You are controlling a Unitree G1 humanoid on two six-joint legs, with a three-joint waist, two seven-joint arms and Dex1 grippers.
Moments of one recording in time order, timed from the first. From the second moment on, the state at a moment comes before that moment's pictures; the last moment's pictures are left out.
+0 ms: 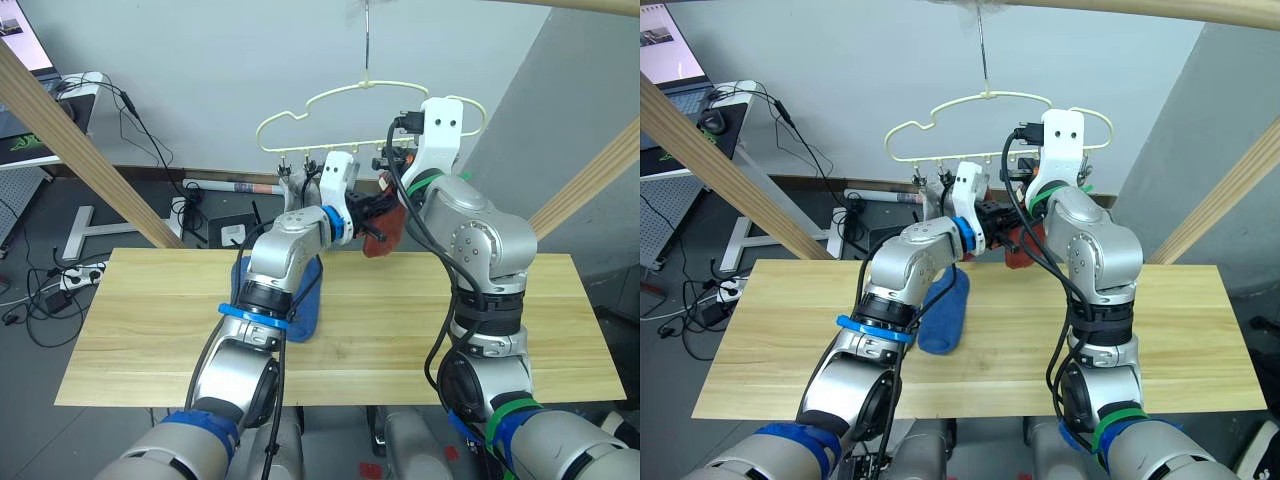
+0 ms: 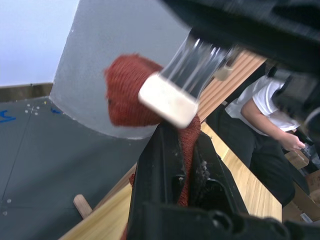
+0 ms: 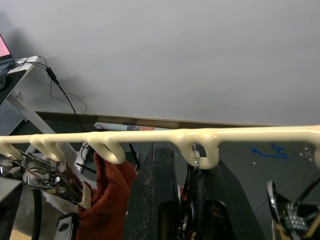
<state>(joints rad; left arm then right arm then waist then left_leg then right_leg) -0.91 0.04 -0.05 0.37 -0.27 0.56 -0.63 -0.91 0.02 -0.14 -0.15 0.23 1.02 -0.05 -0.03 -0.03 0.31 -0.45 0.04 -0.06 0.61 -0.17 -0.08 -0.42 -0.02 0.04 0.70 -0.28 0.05</state>
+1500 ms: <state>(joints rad) -0.73 0.18 -0.14 0.15 -0.29 0.62 -0.69 -0.68 -0.08 -0.05 -0.46 0.33 1.25 0.07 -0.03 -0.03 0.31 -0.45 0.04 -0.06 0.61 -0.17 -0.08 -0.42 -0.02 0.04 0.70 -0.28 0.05</state>
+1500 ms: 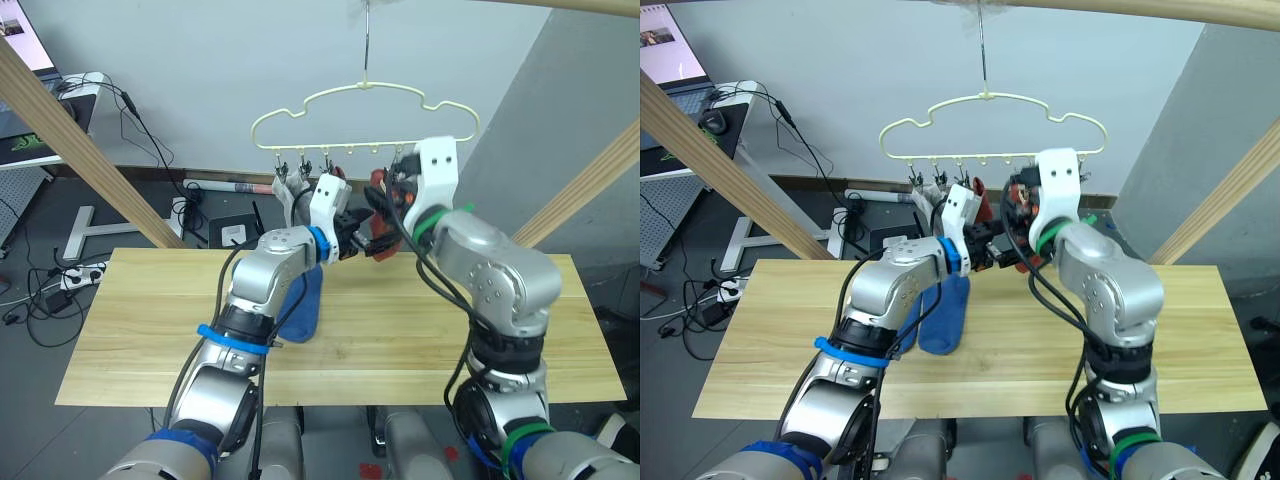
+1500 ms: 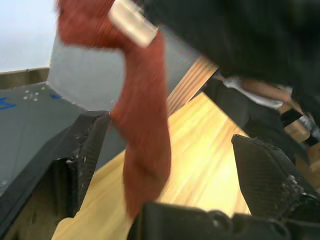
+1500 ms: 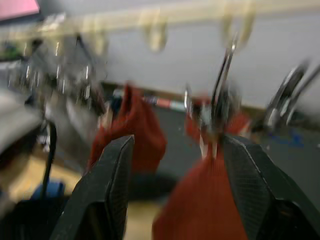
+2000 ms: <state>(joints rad) -0.58 0.38 -0.06 -0.07 -0.34 0.58 -0.77 -0.52 -0.17 -0.04 -0.73 0.35 1.37 0.06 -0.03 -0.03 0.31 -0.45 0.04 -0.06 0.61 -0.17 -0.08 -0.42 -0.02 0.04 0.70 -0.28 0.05</state>
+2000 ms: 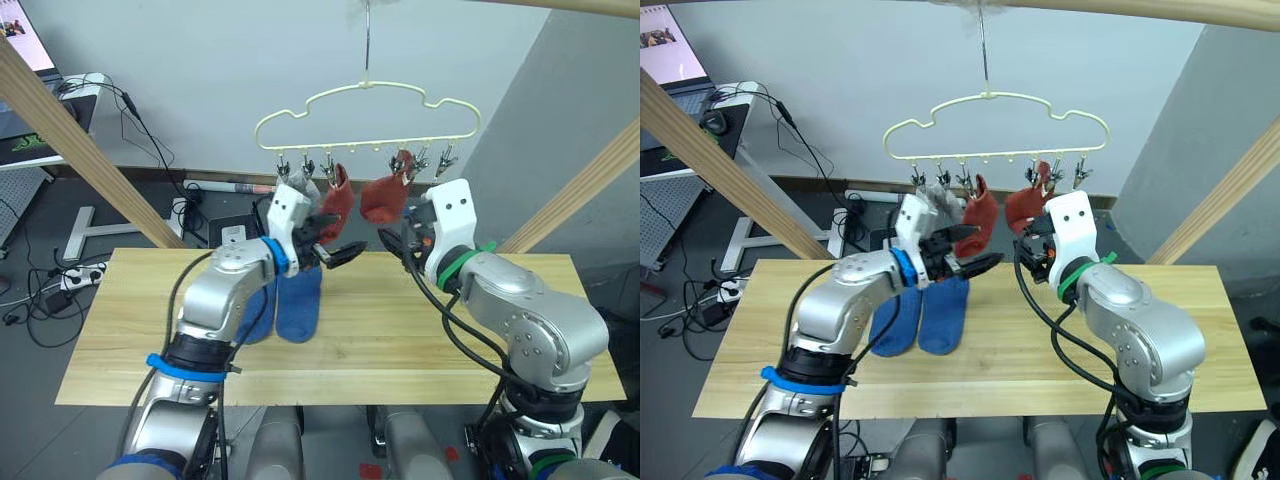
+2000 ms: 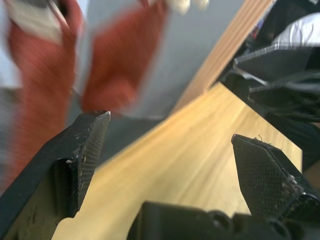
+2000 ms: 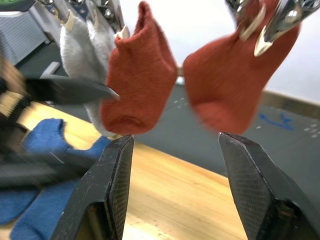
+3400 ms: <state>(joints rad) -0.79 0.64 0.08 -0.02 -0.61 0.60 -1.12 -0.58 0.04 -0.04 -0.57 0.20 1.10 -0.11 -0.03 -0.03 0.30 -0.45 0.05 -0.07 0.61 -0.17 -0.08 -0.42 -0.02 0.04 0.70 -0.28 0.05</state>
